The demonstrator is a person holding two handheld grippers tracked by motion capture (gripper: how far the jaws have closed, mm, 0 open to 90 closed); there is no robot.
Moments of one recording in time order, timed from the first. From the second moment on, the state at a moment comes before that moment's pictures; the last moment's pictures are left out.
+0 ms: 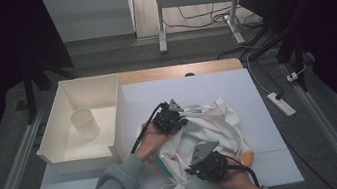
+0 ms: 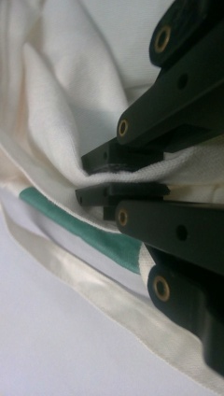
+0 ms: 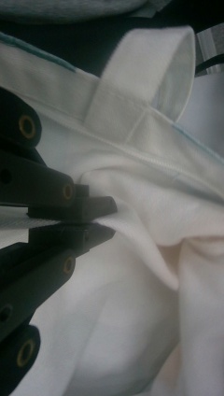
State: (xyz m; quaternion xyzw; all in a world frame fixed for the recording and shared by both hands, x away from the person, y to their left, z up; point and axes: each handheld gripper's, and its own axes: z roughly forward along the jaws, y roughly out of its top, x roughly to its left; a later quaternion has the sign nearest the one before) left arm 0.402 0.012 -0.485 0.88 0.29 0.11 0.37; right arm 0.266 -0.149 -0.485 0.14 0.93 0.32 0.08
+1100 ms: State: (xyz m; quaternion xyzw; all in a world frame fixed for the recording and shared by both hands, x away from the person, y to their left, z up) left arm 0.425 0.010 -0.490 0.86 0.31 0.14 0.37; right arm 0.266 -0.109 -0.498 0.14 0.91 0.38 0.09
